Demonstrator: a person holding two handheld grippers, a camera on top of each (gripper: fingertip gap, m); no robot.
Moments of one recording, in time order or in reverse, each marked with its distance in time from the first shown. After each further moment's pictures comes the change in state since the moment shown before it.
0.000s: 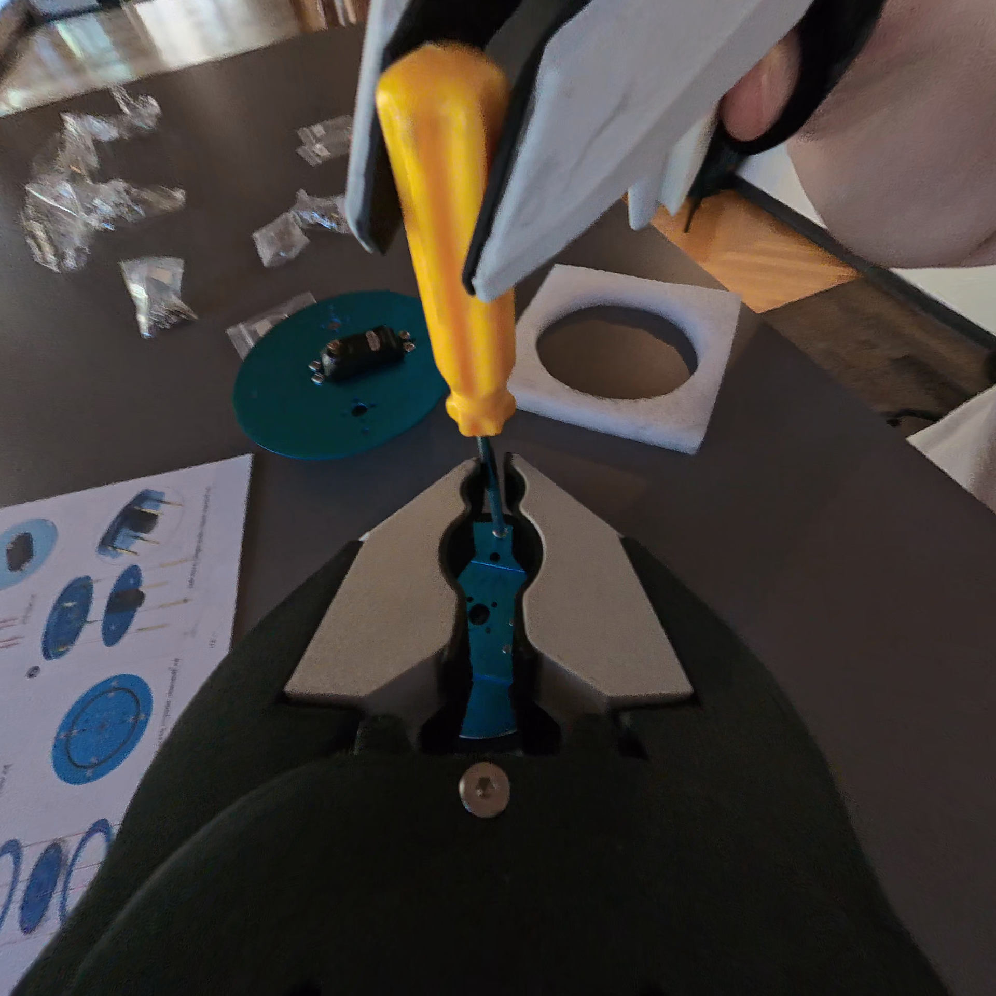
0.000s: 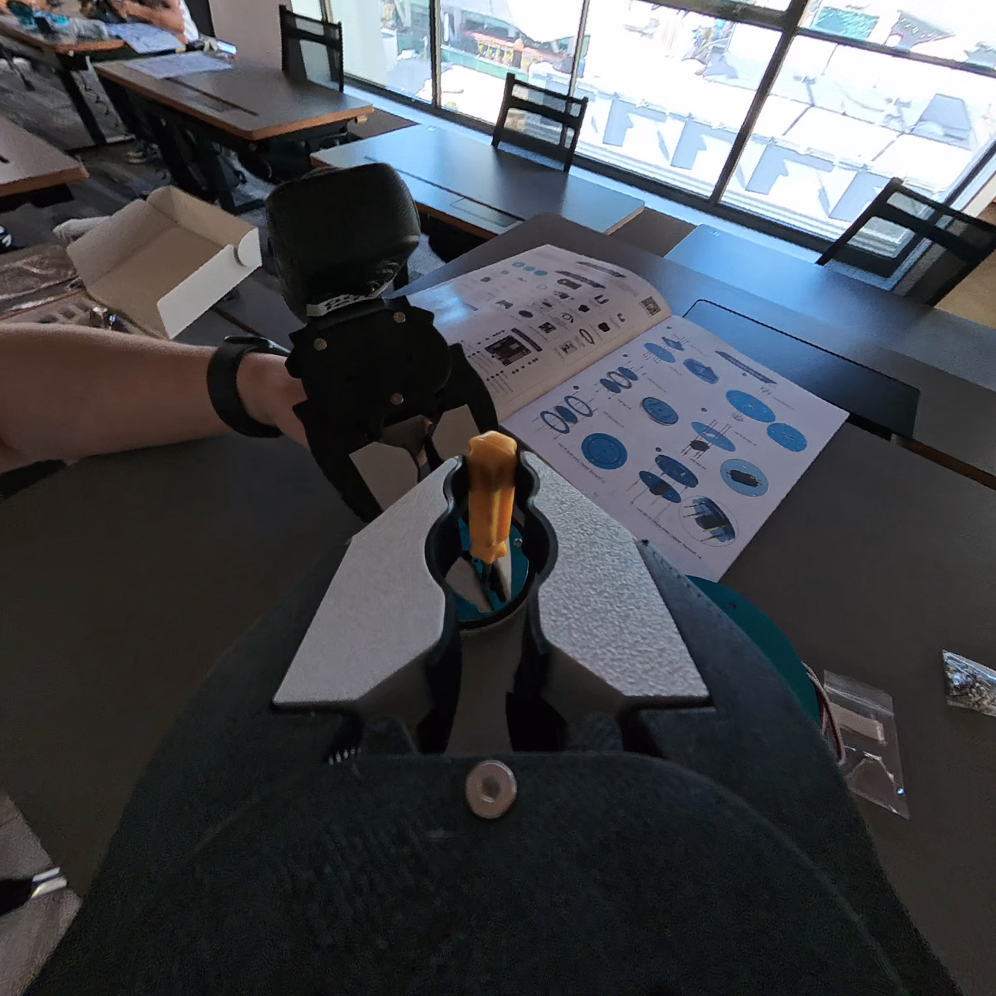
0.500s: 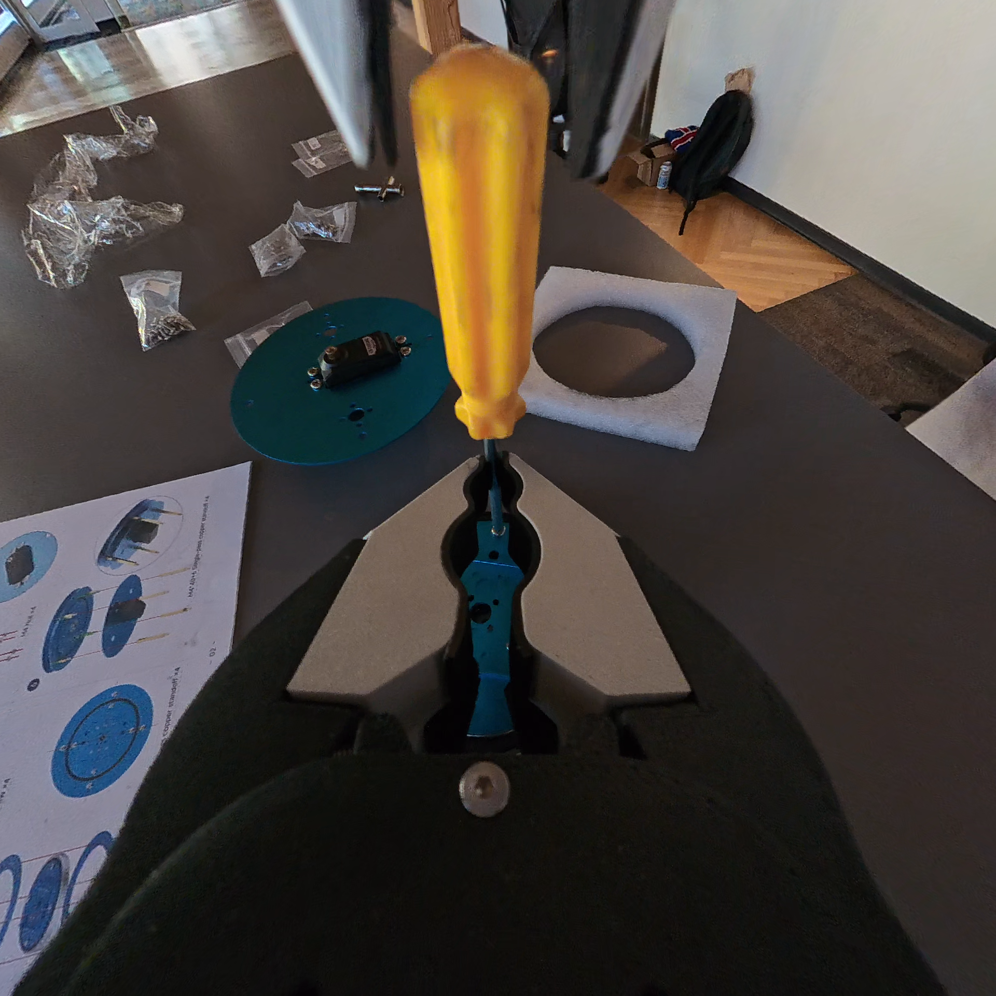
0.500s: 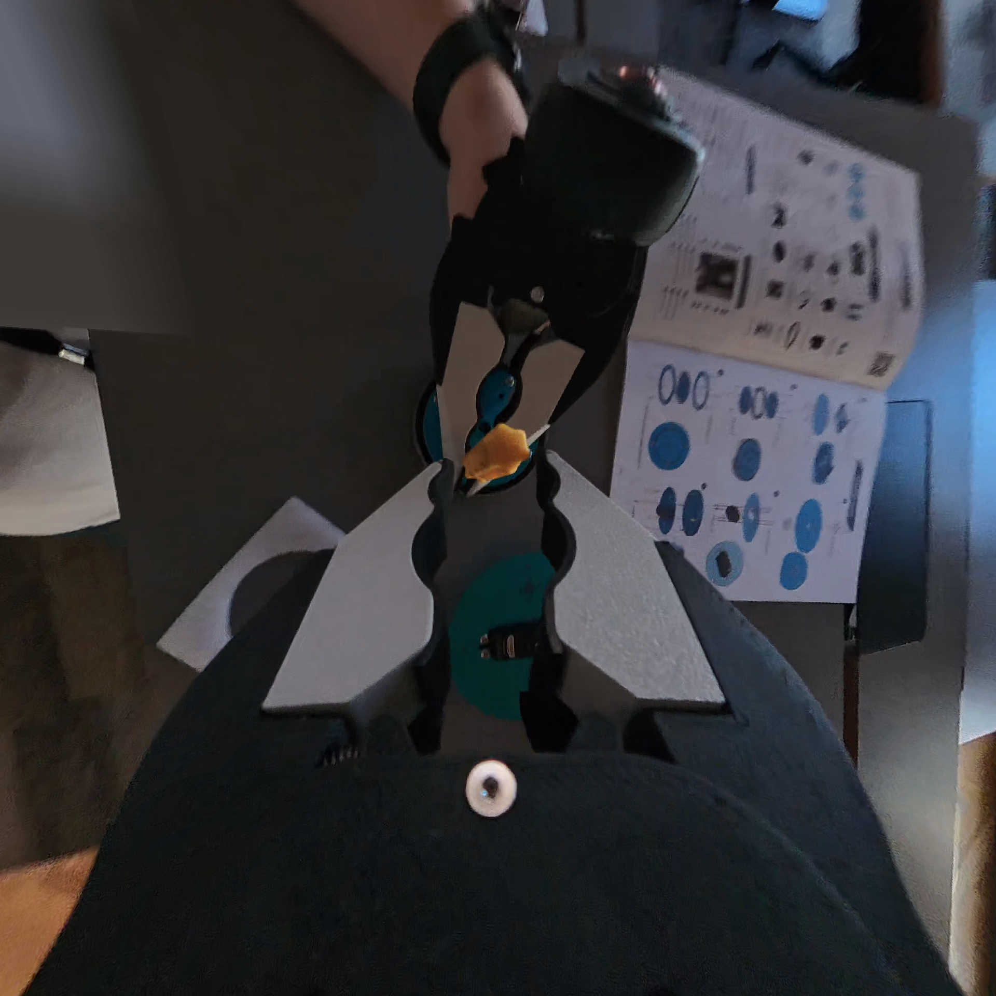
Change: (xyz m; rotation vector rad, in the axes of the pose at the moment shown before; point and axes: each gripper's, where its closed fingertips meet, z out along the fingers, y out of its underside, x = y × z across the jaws) left arm 0.001 0.001 0.000 0.012 0.012 0.020; right arm -0.011 0.002 -0.016 -0.495 -0.532 -0.694
